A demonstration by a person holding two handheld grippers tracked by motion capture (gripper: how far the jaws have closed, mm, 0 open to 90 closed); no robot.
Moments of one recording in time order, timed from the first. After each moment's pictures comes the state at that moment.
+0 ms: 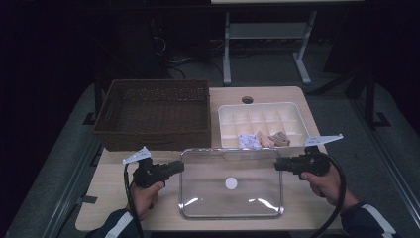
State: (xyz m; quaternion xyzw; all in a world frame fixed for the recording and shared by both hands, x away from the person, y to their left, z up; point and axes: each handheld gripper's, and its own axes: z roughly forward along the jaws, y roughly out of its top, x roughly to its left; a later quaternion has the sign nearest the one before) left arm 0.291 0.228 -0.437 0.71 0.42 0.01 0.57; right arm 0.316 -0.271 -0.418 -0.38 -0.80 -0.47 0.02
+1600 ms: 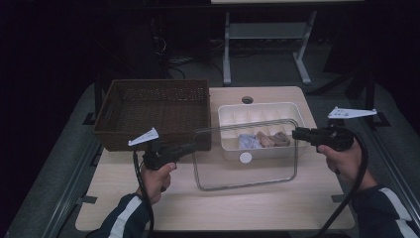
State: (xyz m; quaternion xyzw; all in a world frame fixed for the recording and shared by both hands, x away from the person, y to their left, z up) left arm 0.320 0.196 -0.394 0.68 0.37 -0.02 0.63; right arm 0.334 -0.302 -0.341 -0.39 -0.76 -0.51 -0.09
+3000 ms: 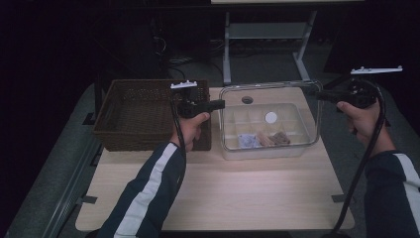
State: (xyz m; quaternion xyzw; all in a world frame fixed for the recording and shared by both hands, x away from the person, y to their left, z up) left arm 0.434 0.107 -0.333 0.71 0.39 0.00 0.58; right arm 0.417 -0.363 -0.293 -0.49 -0.72 -0.47 -0.15
